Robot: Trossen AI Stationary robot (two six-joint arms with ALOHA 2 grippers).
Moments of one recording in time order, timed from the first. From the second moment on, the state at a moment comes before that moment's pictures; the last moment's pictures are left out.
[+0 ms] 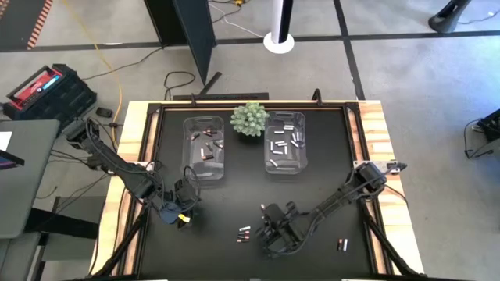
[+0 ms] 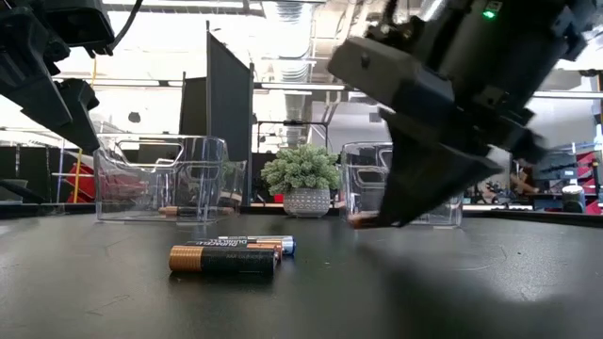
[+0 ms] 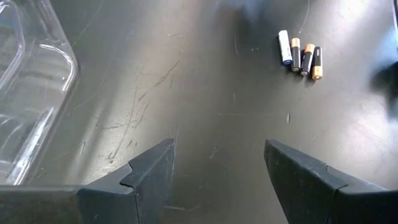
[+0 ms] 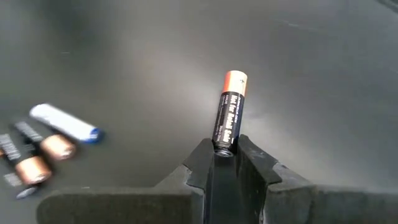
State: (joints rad) left arm -0.67 1.13 0.59 -0.35 -0.46 -0.83; right arm 0.58 2.11 1.46 -0.74 0.64 1.41
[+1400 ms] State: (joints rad) left arm -0.67 0.56 0.59 -0.48 -0.66 -0.35; right arm -0.06 2.18 2.01 -0.36 0.11 0.23
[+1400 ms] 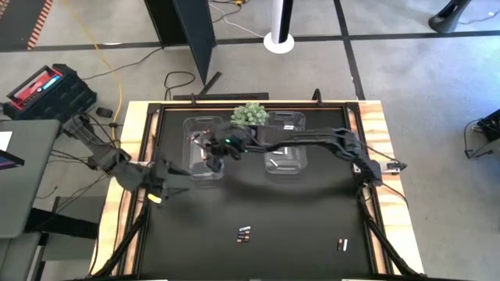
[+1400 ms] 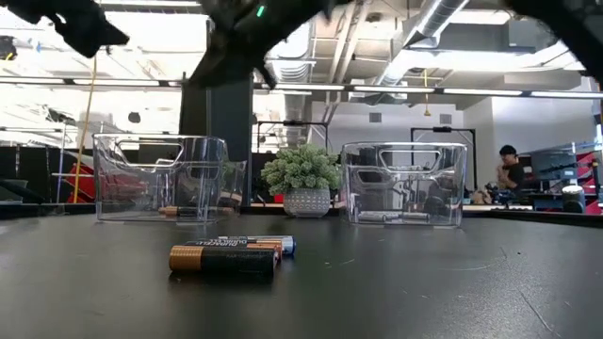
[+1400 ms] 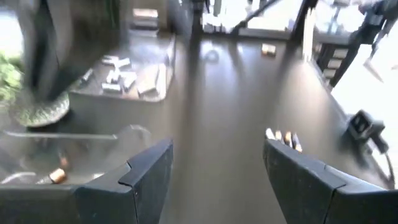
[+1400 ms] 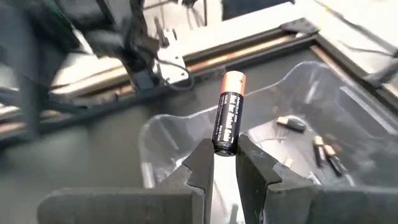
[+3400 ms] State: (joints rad) left arm -0.67 0.50 0.59 -0.57 -0.74 -0.42; right arm -0.18 2.23 2.35 -1.03 -0.03 0.10
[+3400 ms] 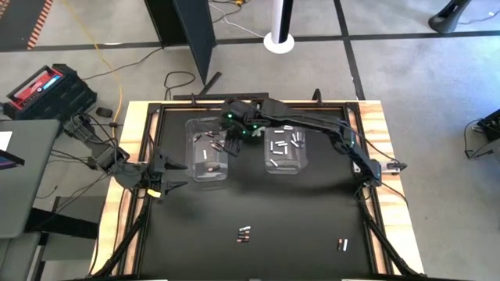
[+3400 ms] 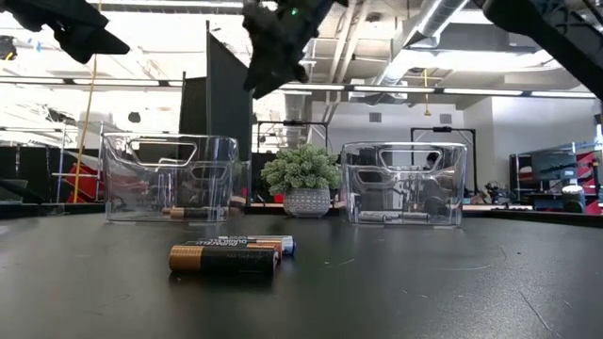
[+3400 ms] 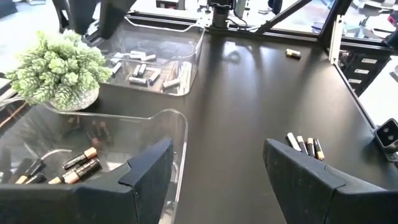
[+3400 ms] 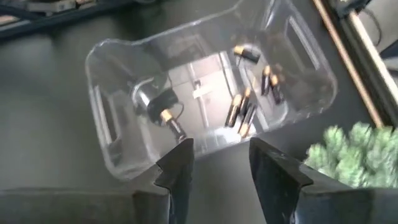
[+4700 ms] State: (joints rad) left arm -0.67 0.57 0.59 -0.59 -0.74 -0.41; right arm 0.48 1.96 1.36 -0.34 0.35 0.58
